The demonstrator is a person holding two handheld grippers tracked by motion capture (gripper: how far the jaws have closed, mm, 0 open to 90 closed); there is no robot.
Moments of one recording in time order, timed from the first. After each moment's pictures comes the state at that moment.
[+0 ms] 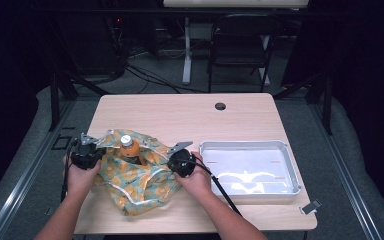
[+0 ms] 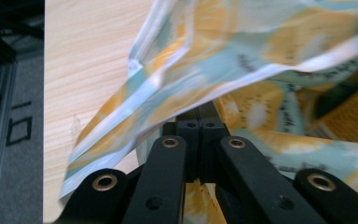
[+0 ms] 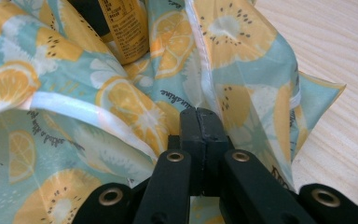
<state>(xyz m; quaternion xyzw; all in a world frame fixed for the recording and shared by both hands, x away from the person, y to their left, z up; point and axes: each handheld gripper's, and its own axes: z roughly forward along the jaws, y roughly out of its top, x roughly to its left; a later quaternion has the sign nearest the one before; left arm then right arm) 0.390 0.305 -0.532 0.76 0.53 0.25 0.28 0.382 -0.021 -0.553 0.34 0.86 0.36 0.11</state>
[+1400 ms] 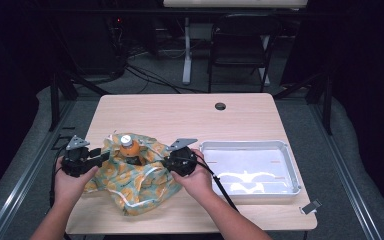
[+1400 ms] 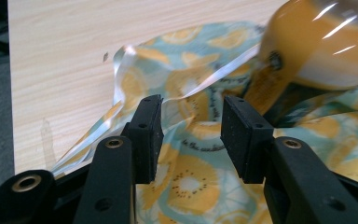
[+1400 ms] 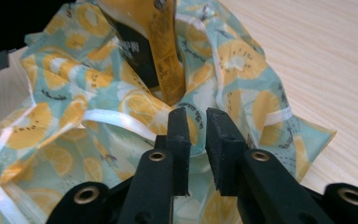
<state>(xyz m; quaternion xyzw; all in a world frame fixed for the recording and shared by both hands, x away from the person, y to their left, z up) 0.349 0.305 -0.495 0.76 0.49 0.20 0.37 0.364 -0.023 -0.514 0.32 0.84 0.43 0.10</state>
